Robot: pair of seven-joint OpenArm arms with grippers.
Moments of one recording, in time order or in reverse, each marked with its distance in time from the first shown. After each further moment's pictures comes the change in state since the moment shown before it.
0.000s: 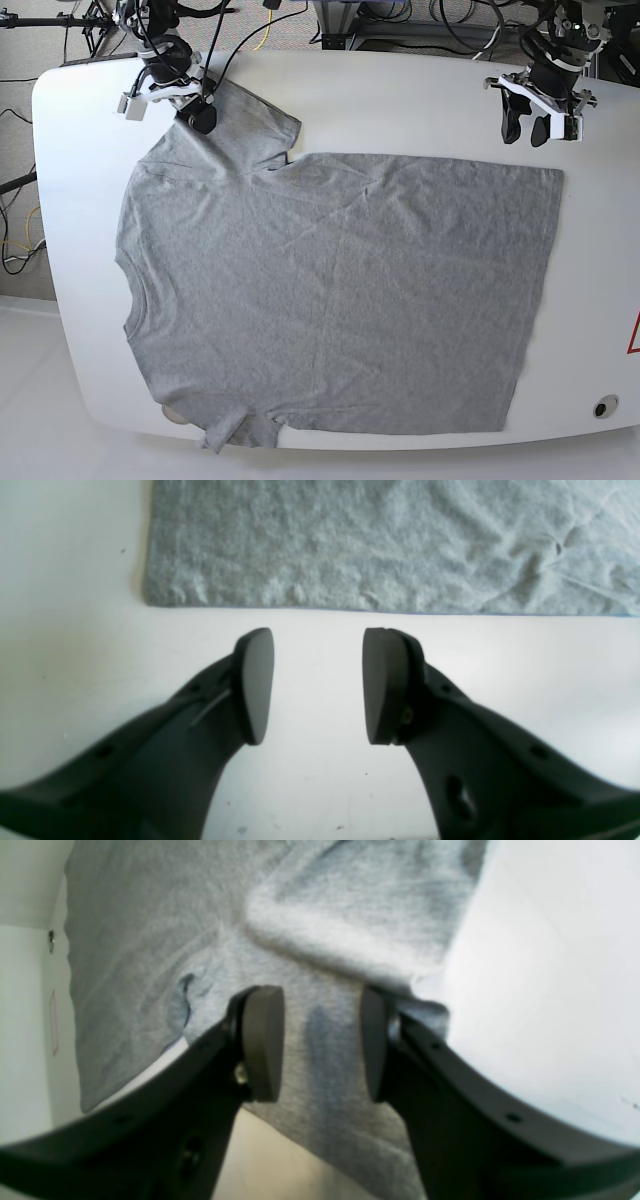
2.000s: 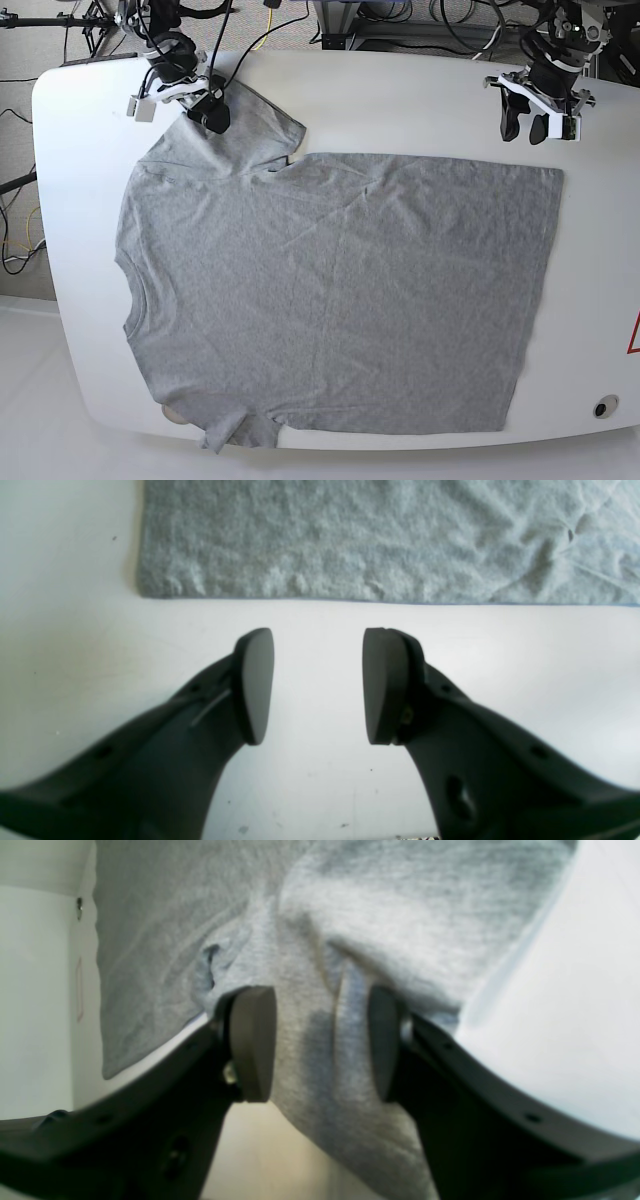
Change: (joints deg) left arm -0.6 -0.1 0.1 -1.7 0.3 -1.0 0.5; right arm 0.6 -0.1 -0.2 -2.0 0.0 3.0 -2.6
